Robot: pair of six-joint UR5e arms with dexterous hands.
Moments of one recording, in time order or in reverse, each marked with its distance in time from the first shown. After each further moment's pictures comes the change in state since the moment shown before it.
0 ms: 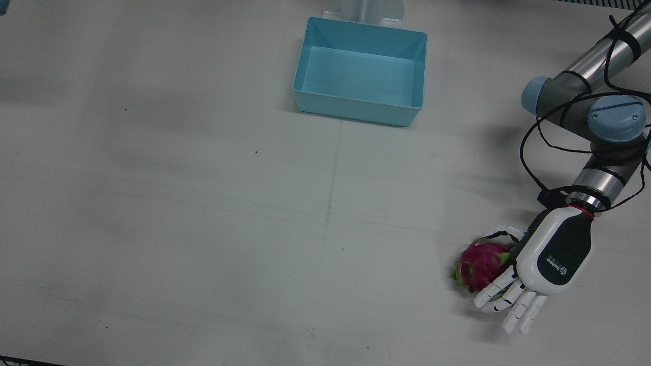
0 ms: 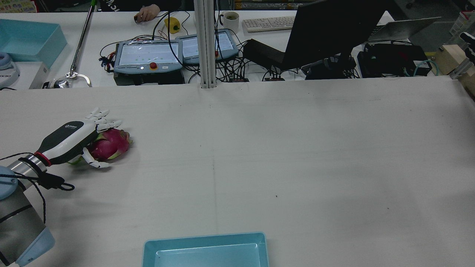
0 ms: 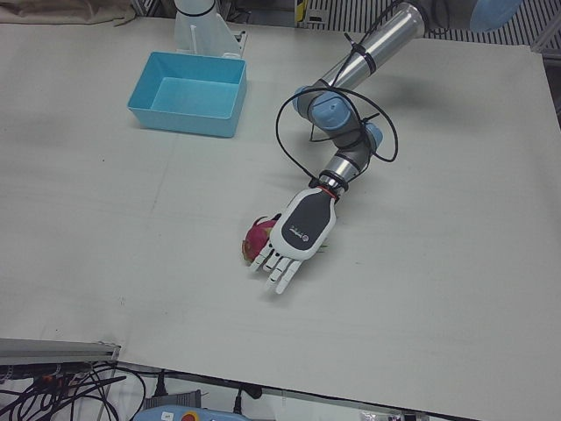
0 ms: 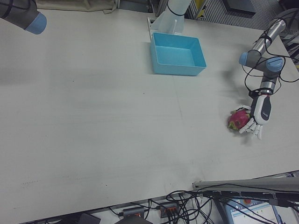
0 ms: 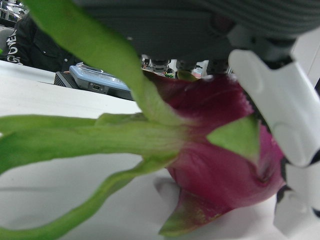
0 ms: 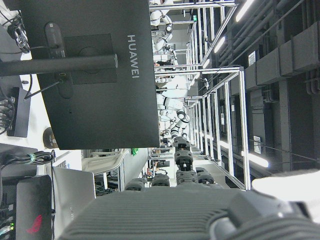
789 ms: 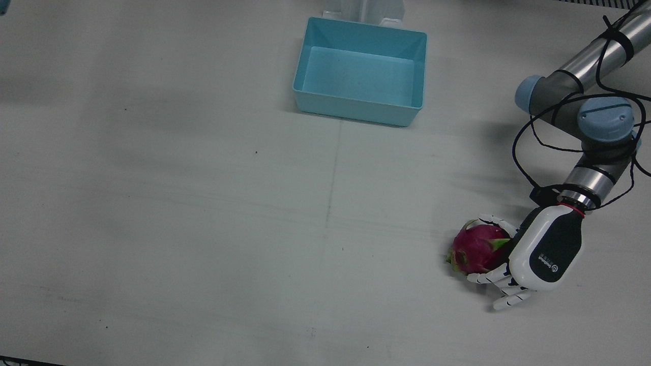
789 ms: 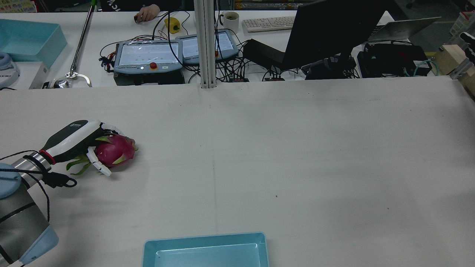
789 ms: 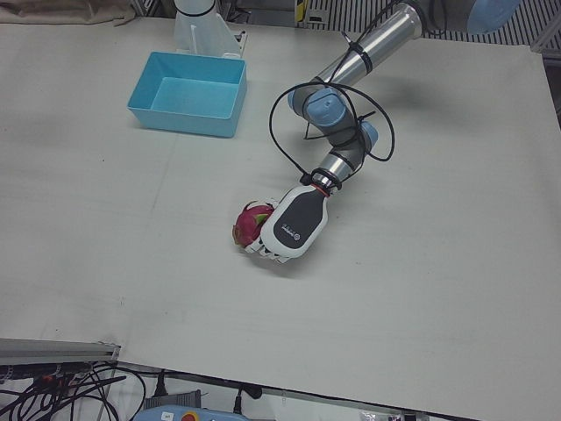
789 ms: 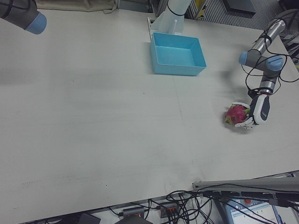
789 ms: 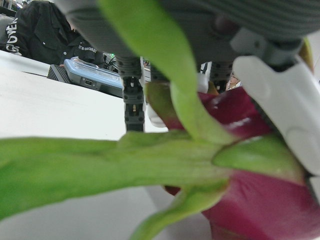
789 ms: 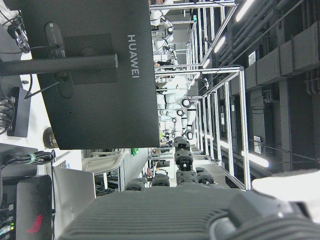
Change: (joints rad) left arm -0.003 -0.019 -0.022 0.012 0.031 -0.138; right arm 0.000 0.000 0.000 0.000 0.000 0.000
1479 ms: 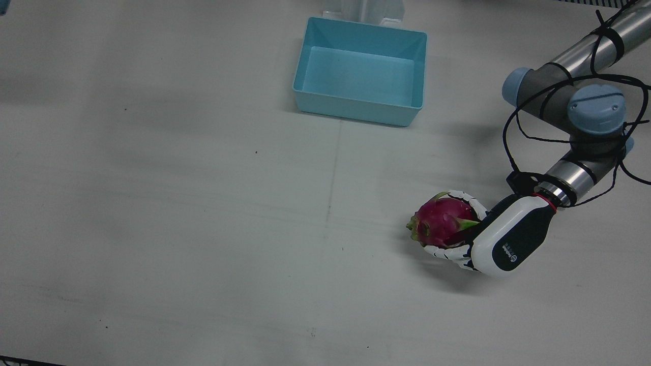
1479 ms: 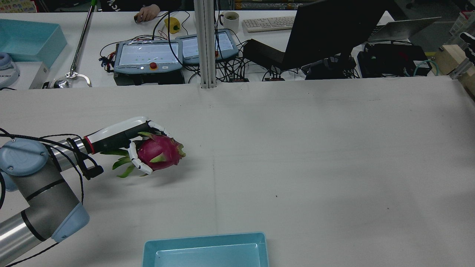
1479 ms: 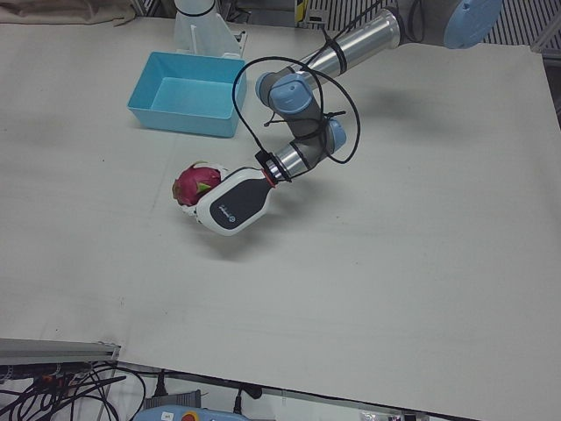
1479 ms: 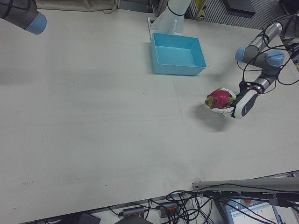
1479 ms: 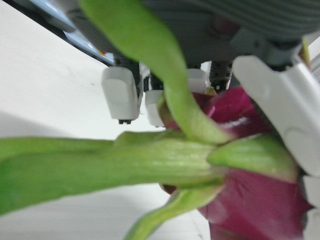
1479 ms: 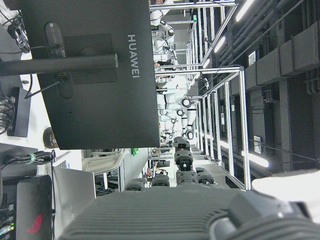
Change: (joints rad) left arm -0.009 -0.161 -0.031 0.032 0.328 -0.295; right arm 0.000 0.000 0.000 0.000 0.000 0.000
